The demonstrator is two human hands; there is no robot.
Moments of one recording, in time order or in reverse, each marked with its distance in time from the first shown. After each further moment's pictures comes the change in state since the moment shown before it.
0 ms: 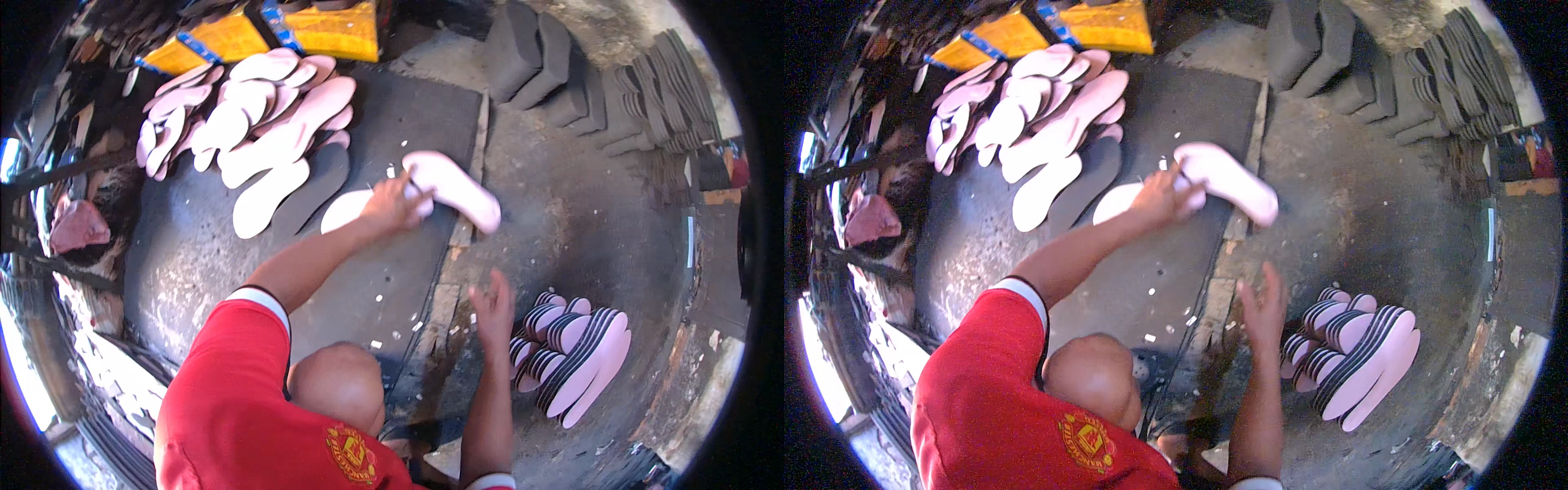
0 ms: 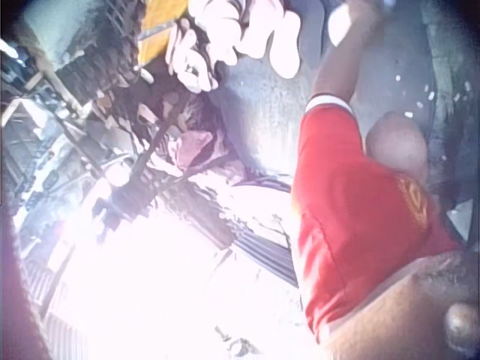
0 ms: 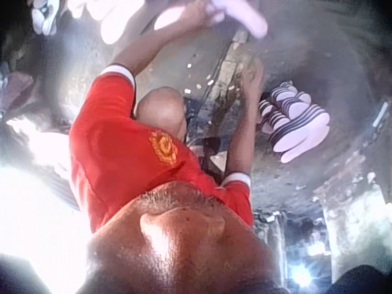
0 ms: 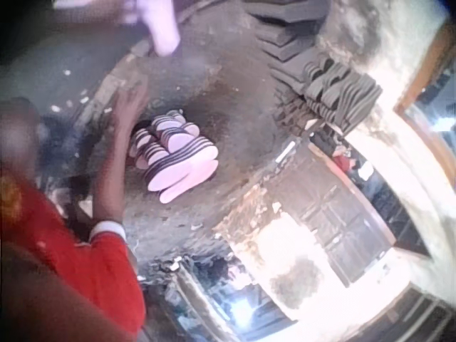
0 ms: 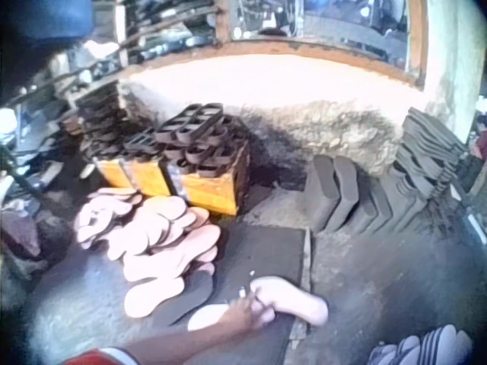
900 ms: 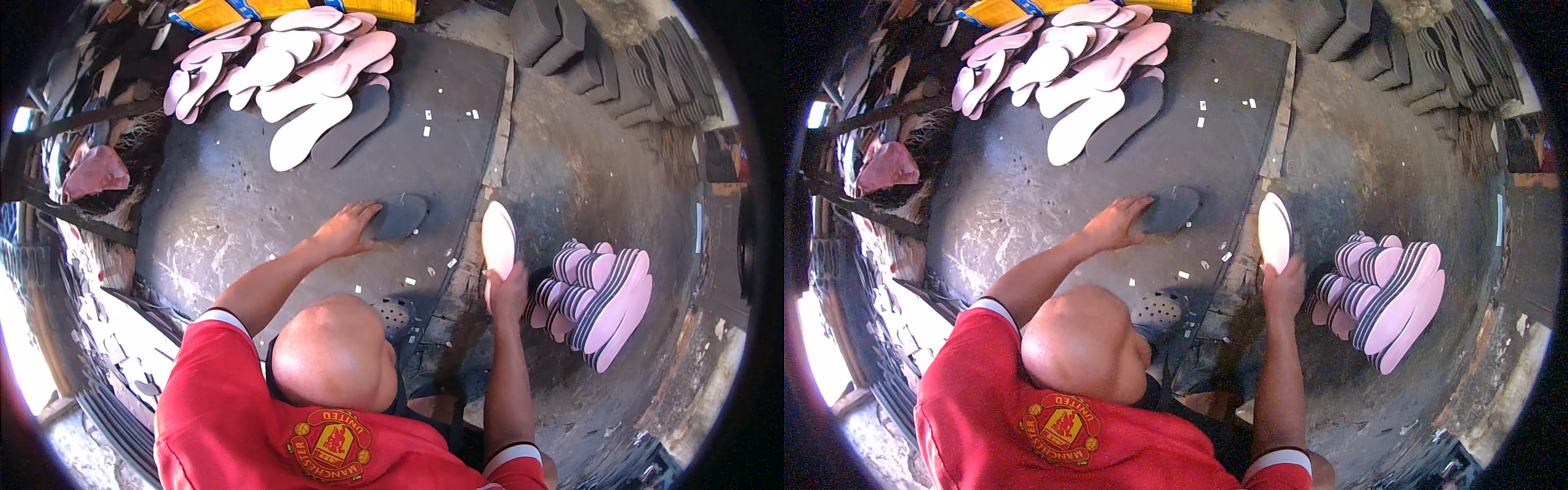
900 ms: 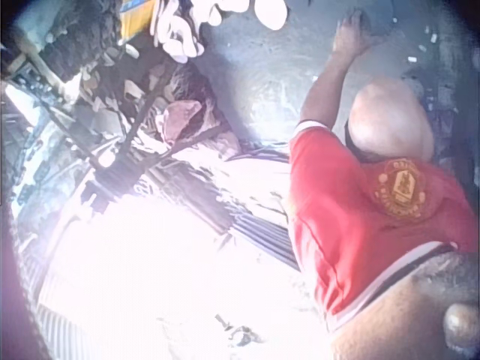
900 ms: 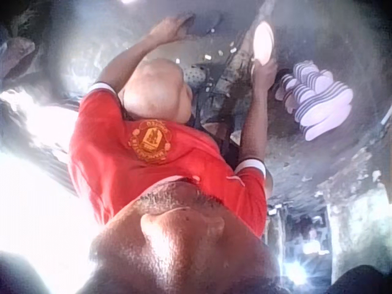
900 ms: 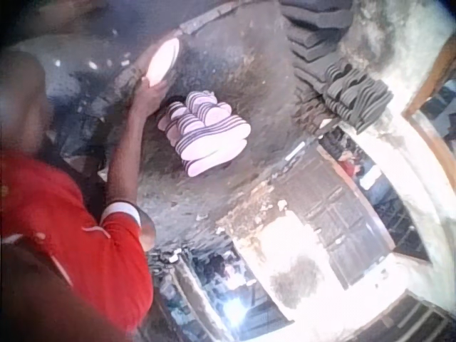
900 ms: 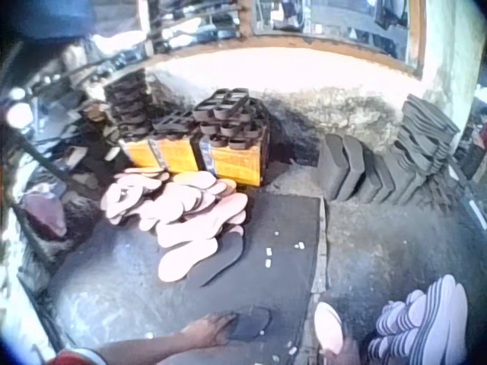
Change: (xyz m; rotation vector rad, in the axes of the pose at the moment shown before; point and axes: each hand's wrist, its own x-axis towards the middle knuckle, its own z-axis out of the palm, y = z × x) left_hand -0.248 -0.002 -0.037 -0.356 -0.358 -0.325; right_hand -0.088 0.034 0.026 -0.452 0.148 -0.032
